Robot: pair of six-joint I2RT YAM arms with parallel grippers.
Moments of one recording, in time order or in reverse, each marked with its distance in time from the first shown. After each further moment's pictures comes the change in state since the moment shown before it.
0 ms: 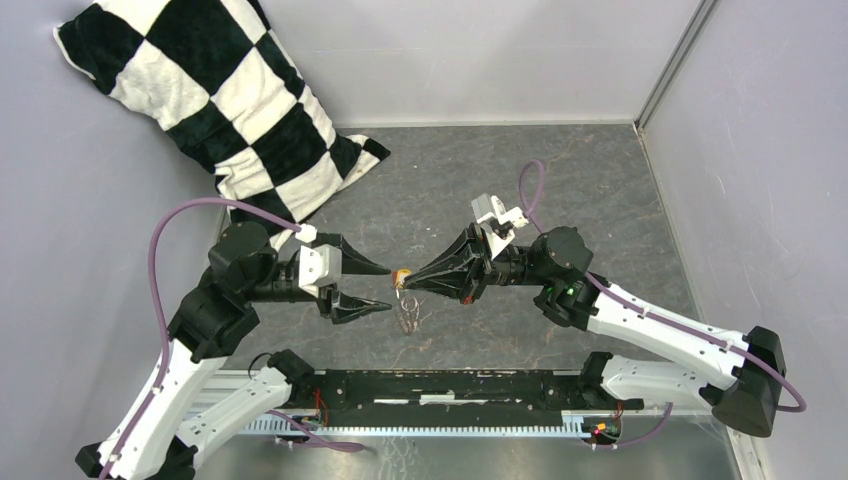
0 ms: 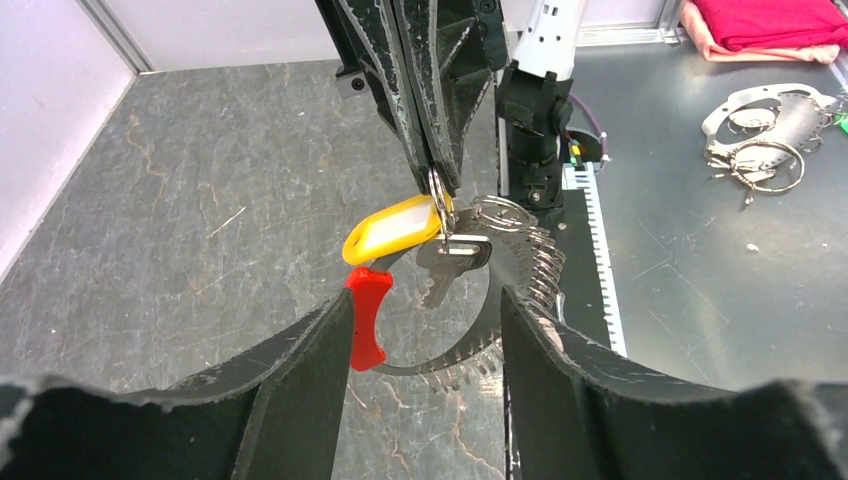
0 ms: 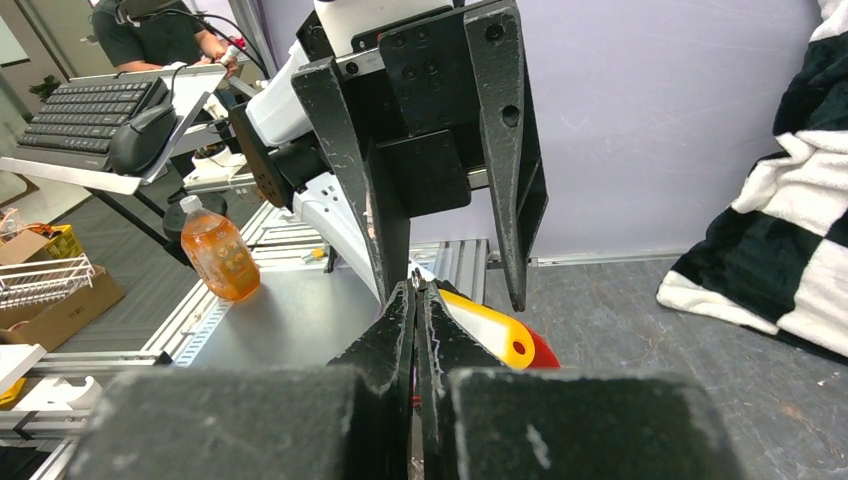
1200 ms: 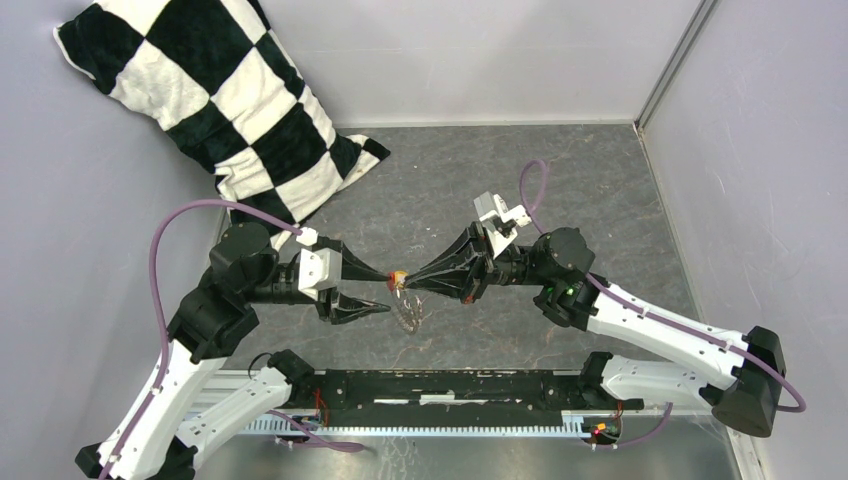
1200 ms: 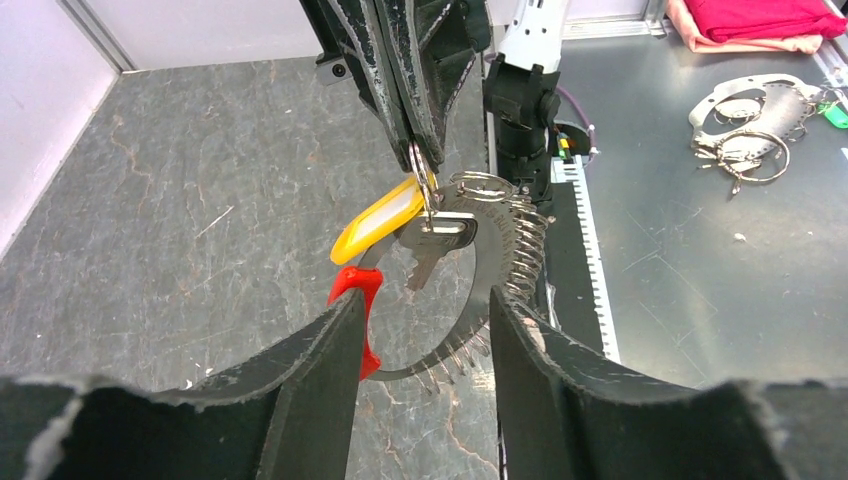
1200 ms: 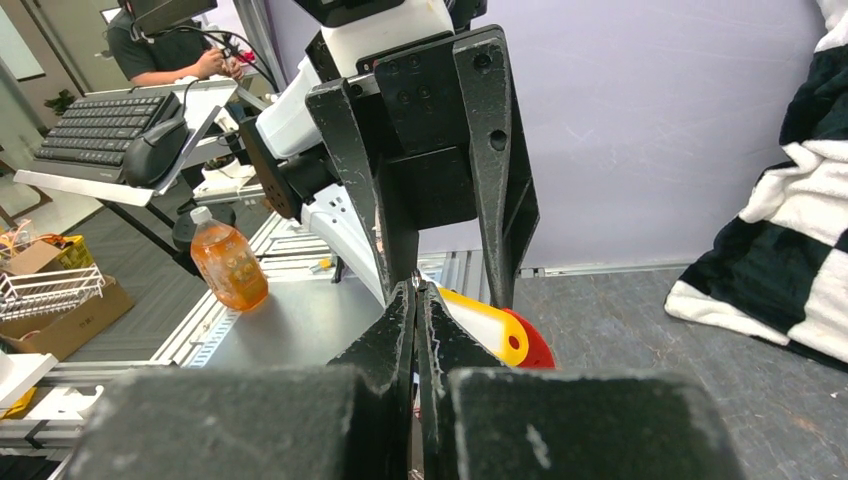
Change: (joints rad) left arm 0.000 -0.003 0.000 -0.034 0.022 0.022; right arm 0.000 0.001 -0.001 0.026 0.001 0.030
